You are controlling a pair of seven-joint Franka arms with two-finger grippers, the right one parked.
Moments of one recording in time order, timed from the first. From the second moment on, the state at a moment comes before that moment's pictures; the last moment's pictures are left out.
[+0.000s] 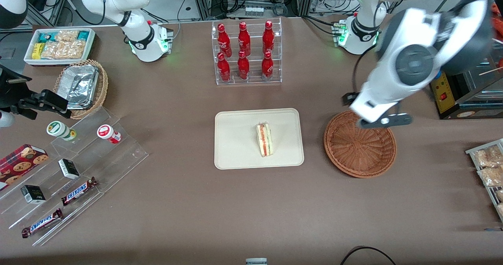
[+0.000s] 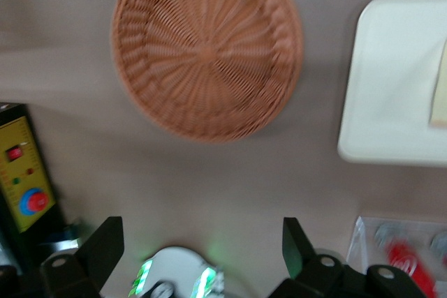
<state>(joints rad) -0.04 0.13 -0.28 -1.60 0.07 1.40 -0.33</state>
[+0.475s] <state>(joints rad) 0.00 0.03 -0.12 -1.54 0.06 1.22 0.04</state>
